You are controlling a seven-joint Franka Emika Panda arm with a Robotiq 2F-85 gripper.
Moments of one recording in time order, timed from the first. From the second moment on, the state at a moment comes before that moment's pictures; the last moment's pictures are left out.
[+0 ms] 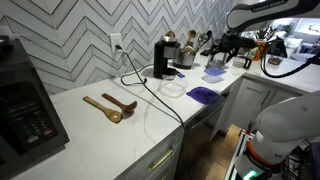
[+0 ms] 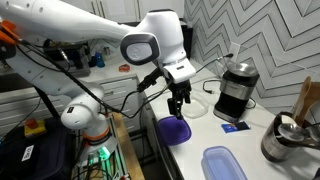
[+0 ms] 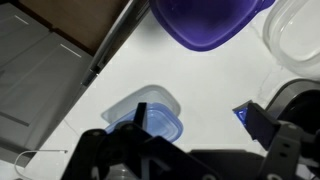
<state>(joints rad) -0.45 -0.59 -0.19 -2.44 -0.18 2.12 0.41</state>
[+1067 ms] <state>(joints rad) -0.47 -0.27 -0.44 -2.21 0.01 2.15 0.20</state>
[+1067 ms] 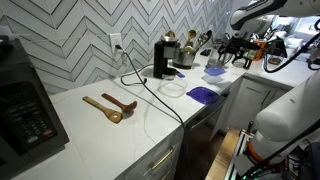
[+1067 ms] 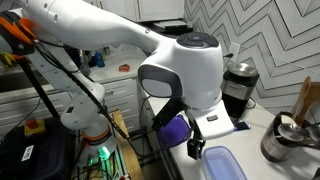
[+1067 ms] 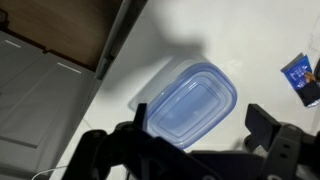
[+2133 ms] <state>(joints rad) -0.49 -0.06 -0.54 -2.13 0.17 2.16 0.01</state>
